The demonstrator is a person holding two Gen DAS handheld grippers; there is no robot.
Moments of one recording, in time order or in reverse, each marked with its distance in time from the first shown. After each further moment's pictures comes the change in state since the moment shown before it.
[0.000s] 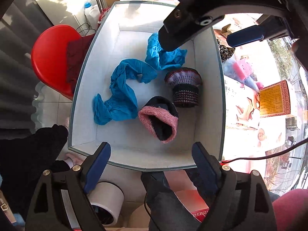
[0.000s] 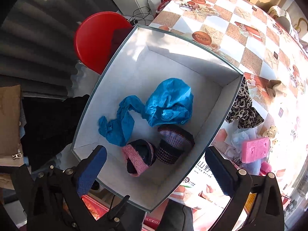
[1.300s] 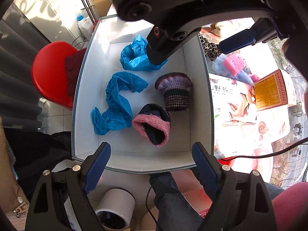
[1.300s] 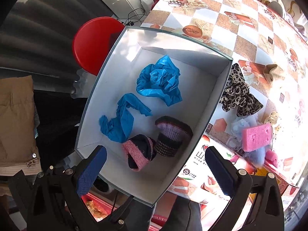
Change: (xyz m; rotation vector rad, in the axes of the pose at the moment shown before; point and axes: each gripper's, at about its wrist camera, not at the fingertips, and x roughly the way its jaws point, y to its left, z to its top) left arm -0.015 -0.024 0.005 0.100 -0.028 0.054; right arm -0.005 -0.019 -0.012 0.083 -0.001 0.054
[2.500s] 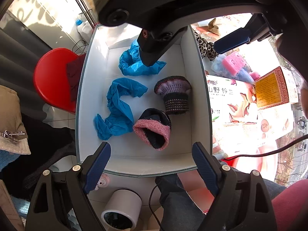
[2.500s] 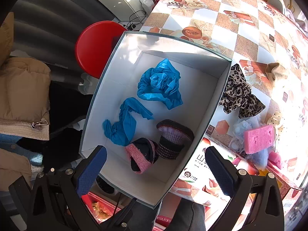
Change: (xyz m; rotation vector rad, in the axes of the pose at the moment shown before) left arm -0.007 -0.008 0.008 0.036 0.005 0.043; right arm -0.002 -0.008 0.004 0.027 -0.008 0.056
